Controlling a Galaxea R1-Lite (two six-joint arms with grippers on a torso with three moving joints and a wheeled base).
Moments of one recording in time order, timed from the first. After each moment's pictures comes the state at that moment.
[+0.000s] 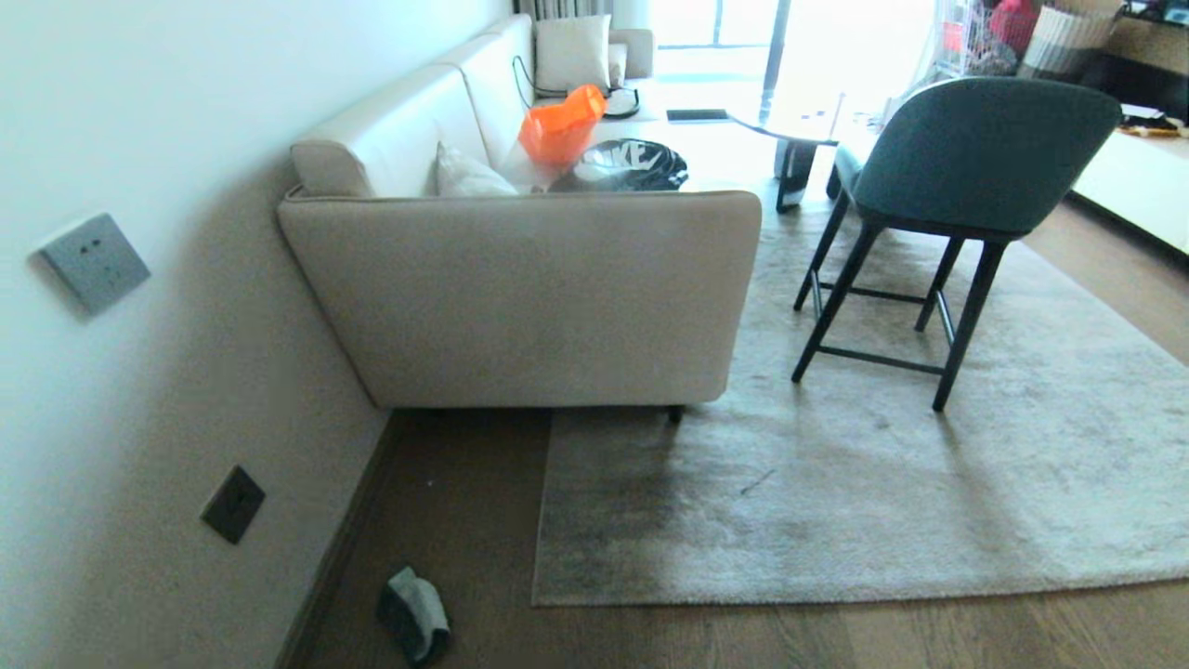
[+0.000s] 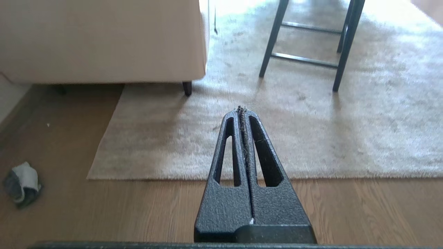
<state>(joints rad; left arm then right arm) 0.00 0.00 0.00 0.00 -0.01 0.00 0.00 0.00 0.00 0.00 -0.01 -0.01</state>
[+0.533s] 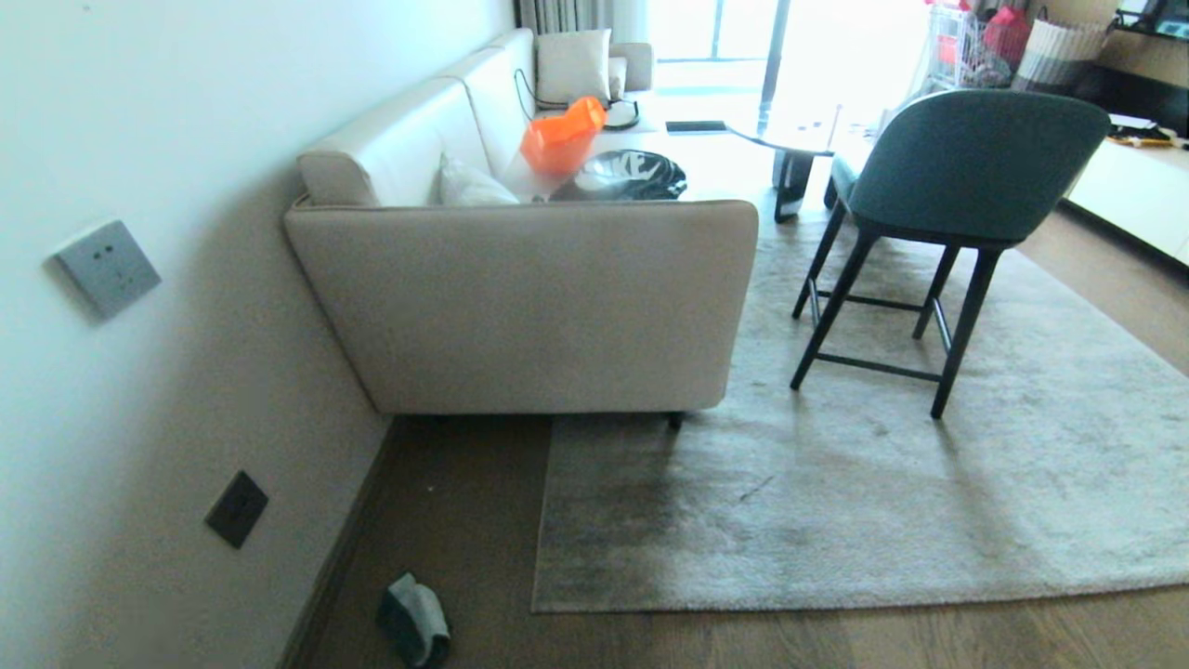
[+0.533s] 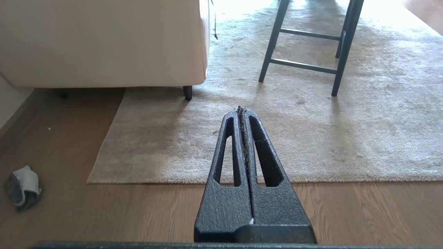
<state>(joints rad) 0.00 0.00 0.00 0.00 0.00 0.00 0.00 0.00 0.00 0.00 -0.01 -0.01</state>
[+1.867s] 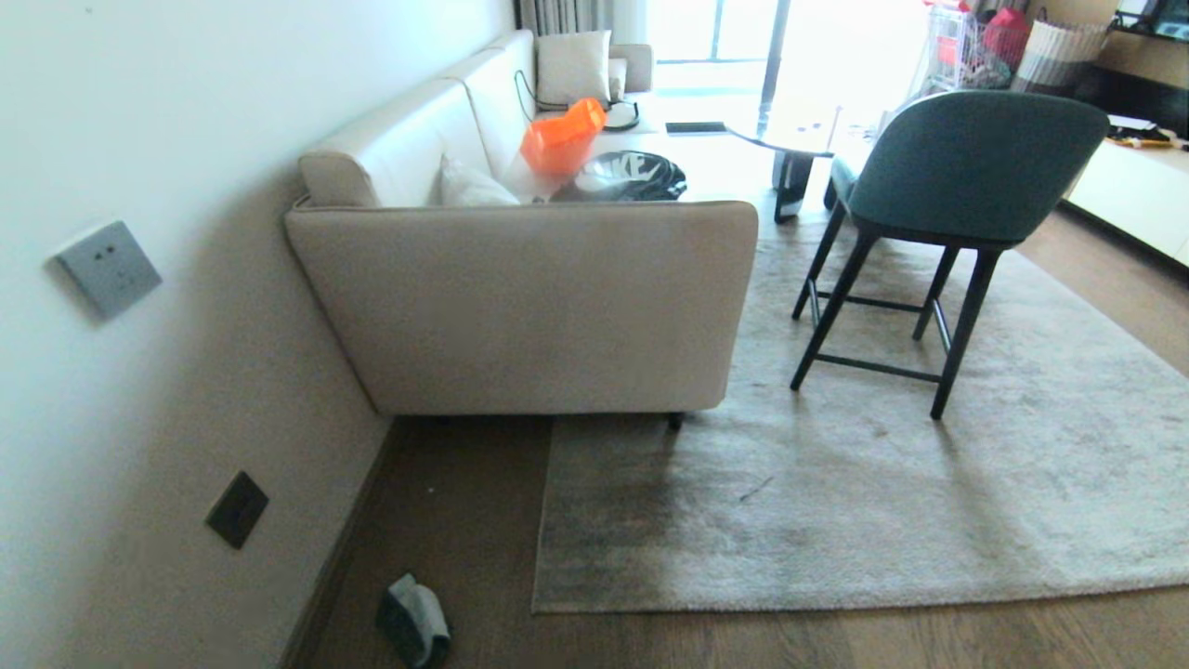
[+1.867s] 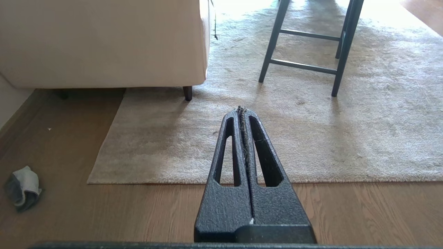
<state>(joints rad) 0.00 0.00 0.00 0.00 0.00 0.00 0.00 0.00 0.00 0.00 -0.01 -0.01</state>
